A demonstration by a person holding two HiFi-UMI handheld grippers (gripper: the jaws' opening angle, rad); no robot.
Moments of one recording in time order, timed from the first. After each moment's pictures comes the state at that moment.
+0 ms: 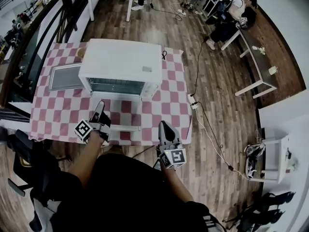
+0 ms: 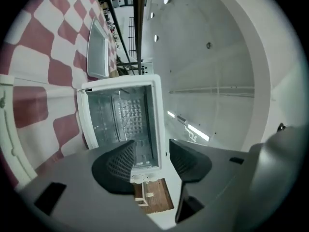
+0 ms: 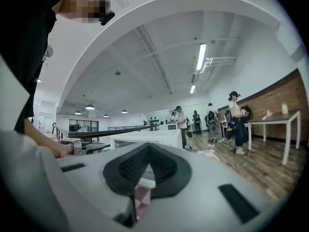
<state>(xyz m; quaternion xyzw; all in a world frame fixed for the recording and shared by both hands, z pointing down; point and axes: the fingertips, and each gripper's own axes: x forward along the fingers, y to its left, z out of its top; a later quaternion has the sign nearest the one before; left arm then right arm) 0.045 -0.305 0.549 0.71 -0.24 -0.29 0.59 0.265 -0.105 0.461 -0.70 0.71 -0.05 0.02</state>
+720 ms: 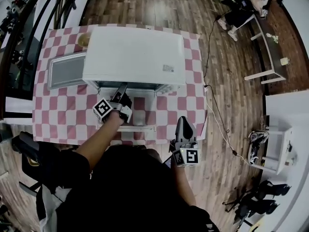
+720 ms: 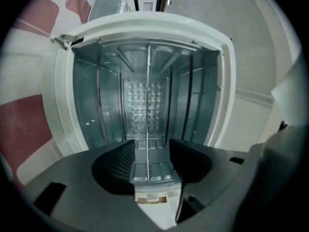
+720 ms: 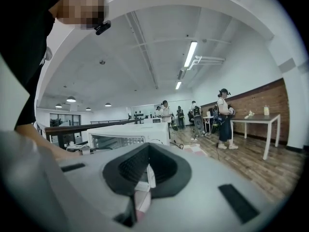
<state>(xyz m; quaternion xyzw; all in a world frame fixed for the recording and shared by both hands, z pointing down) 0.133 -0.412 0.621 0.68 -0.21 -0.24 0.66 0.289 -0.176 0.479 -0.77 0.63 -0.09 0.00</state>
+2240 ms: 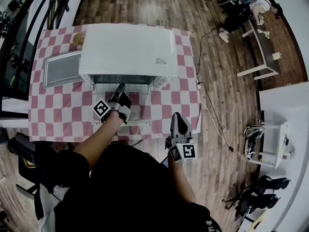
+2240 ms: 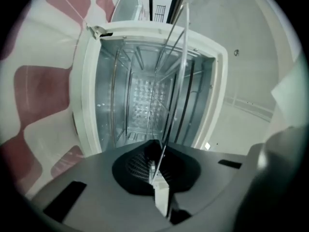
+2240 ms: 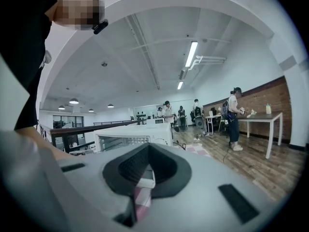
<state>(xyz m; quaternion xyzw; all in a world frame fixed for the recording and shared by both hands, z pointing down) 0.138 -0.375 0.616 0.63 -0.18 -0.28 0.70 0.275 -0.150 0.479 -0.76 0.64 -0.09 0.01</state>
